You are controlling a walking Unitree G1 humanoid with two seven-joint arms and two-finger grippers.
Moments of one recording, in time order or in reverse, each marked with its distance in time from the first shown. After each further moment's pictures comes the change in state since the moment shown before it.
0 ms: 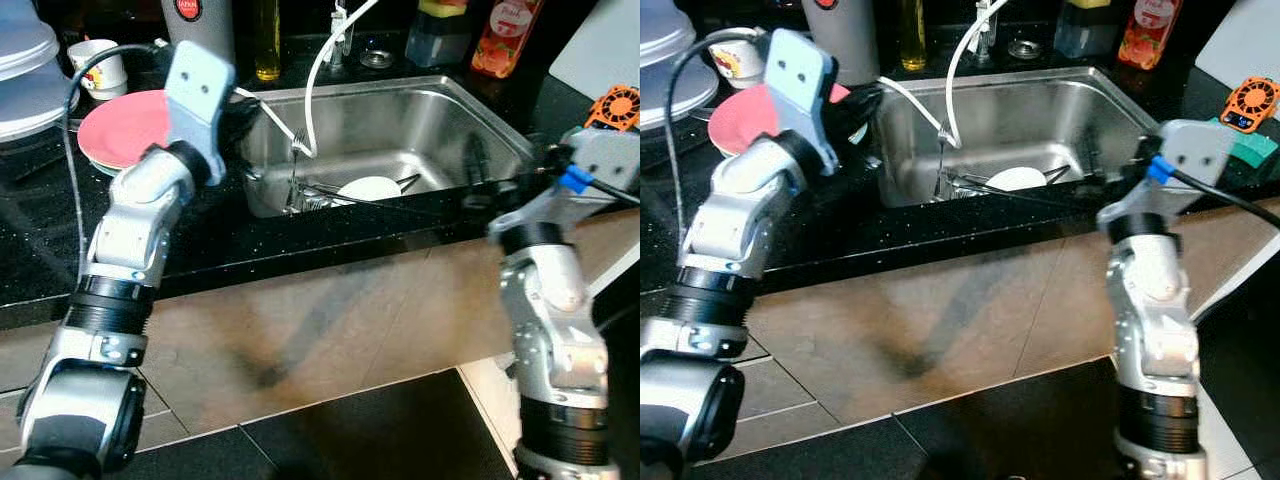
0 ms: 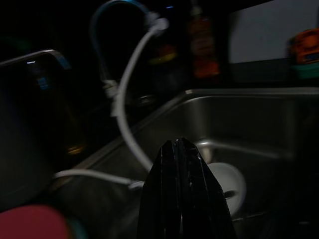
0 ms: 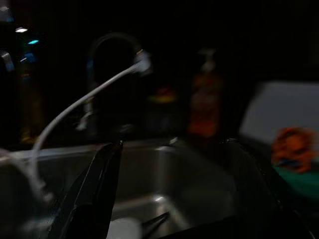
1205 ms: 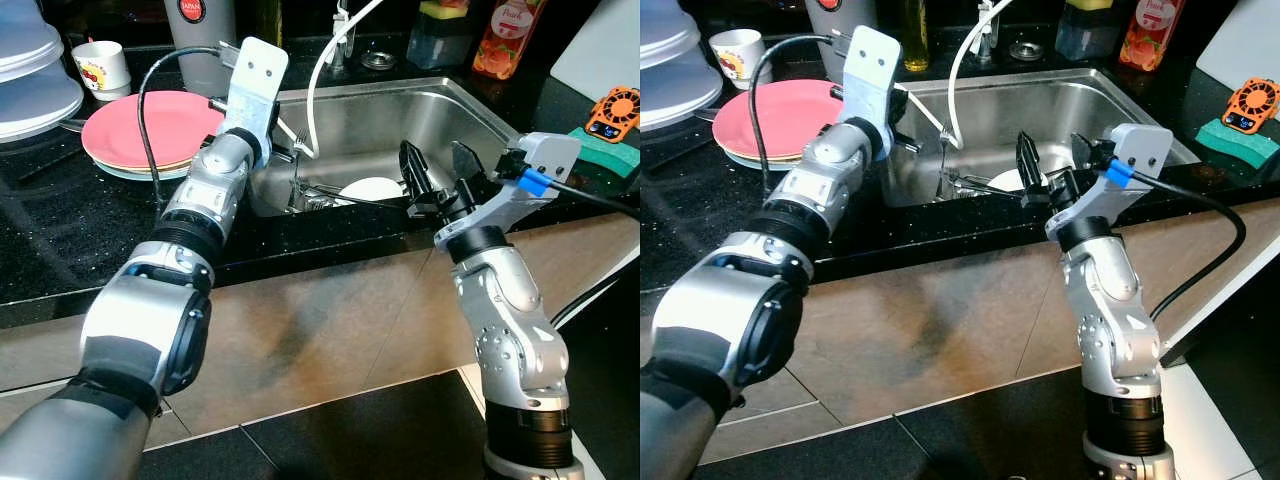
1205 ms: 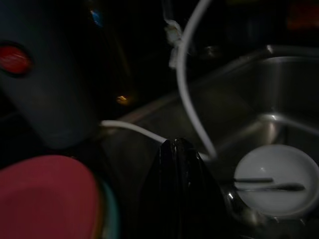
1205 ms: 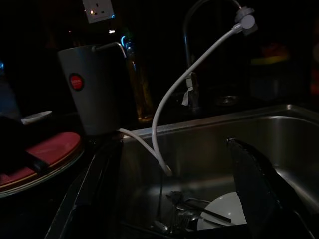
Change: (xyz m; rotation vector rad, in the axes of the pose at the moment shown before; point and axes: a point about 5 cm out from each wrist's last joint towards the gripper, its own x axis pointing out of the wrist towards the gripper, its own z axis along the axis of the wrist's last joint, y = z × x) left arm 0.051 0.024 -0.026 0.001 0.210 0.369; right arm -0.010 0.062 -0.013 0.362 0.127 0.289
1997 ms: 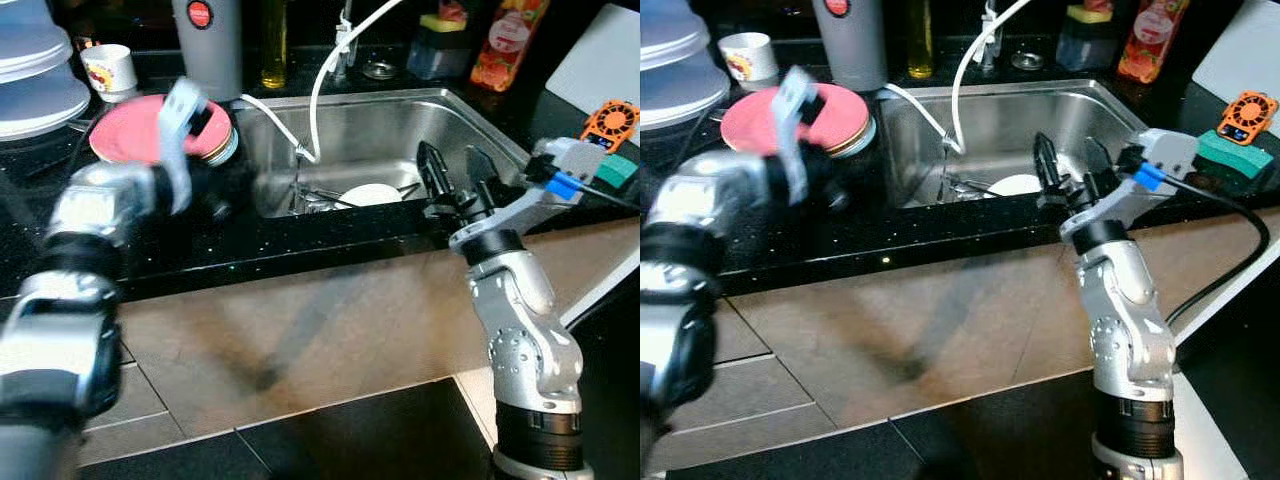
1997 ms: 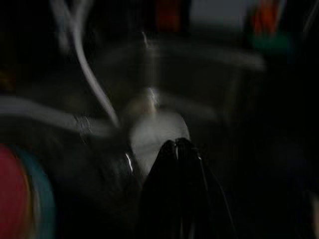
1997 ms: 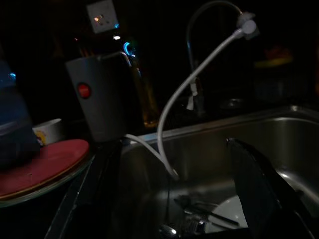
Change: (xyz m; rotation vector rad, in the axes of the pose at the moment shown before) left arm -0.029 0.030 -0.004 -0.222 0.017 -0.543; right arm -0.004 -0.014 0.003 0.053 -0.008 -0.023
